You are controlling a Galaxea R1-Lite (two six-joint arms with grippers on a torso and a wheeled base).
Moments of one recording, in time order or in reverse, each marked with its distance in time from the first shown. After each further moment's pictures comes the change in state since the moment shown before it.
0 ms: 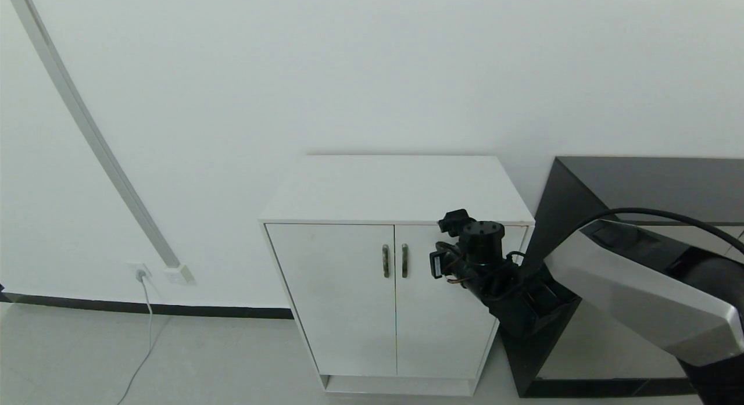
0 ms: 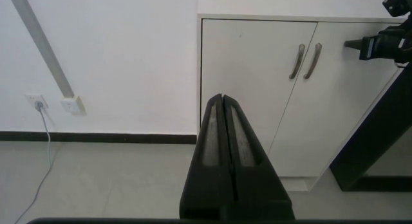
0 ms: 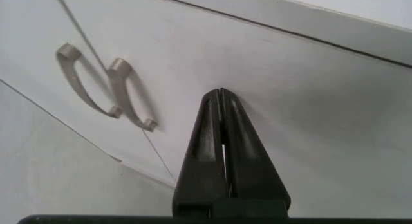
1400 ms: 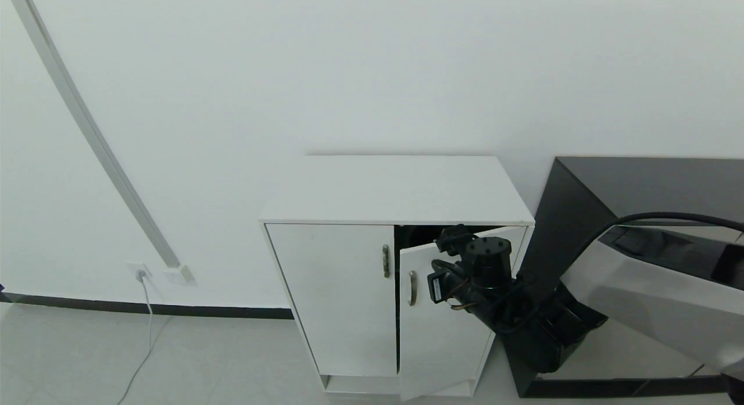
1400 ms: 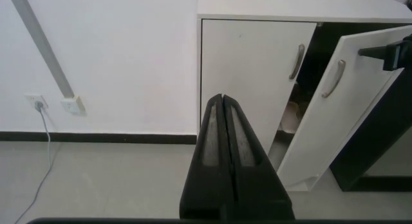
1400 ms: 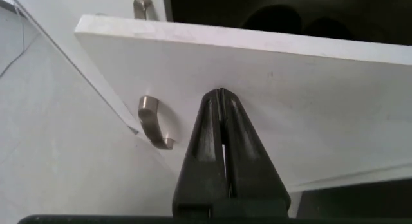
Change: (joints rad) left arm 0.000 0.000 0.000 0.000 0.000 0.000; right arm 0.073 -0.107 0.232 -0.081 0.003 0.000
